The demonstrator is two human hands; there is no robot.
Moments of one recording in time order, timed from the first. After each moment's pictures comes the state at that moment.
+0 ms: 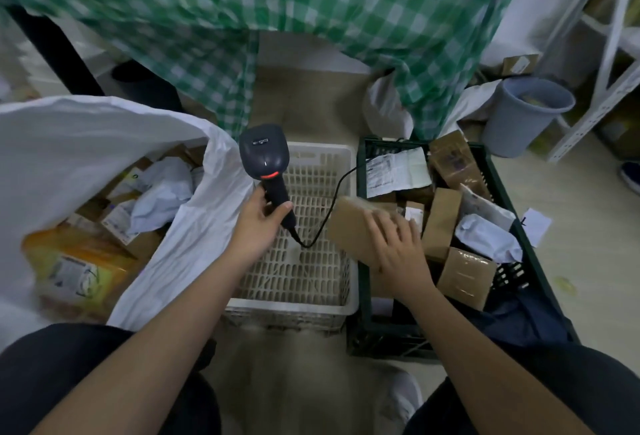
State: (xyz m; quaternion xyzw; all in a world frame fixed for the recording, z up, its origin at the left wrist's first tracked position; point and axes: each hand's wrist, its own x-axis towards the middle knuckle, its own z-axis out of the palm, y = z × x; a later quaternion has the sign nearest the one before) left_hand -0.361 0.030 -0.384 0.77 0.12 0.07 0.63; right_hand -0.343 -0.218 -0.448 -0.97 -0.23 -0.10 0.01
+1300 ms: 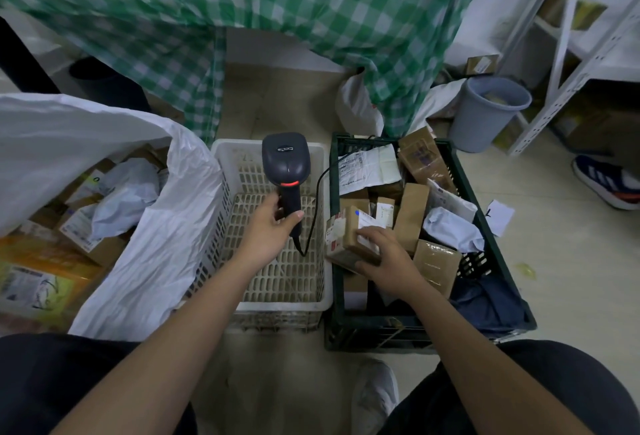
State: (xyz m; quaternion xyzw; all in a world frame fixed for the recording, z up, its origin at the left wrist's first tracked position) left_hand -0.351 -0.020 -0.398 0.79 0.07 0.02 0.61; right_hand -0.355 -0.258 -0.437 -0.91 -0.14 0.09 0.39
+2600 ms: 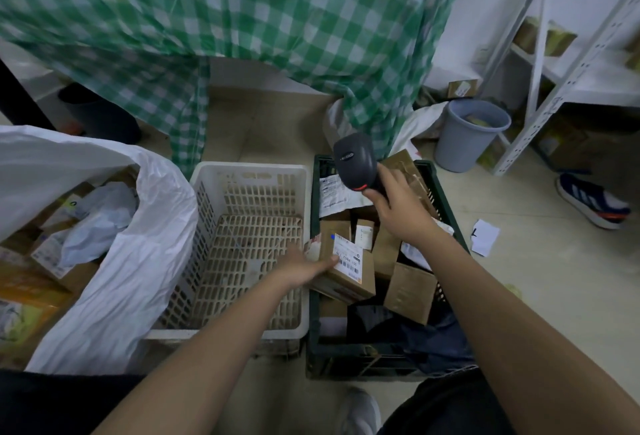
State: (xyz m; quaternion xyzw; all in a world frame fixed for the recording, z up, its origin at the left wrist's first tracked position) left_hand -0.335 -0.101 -0.402 0.83 0.19 -0.25 0.46; right_hand -0.272 -0.290 -0.334 -0.92 -0.16 -0.01 0.35
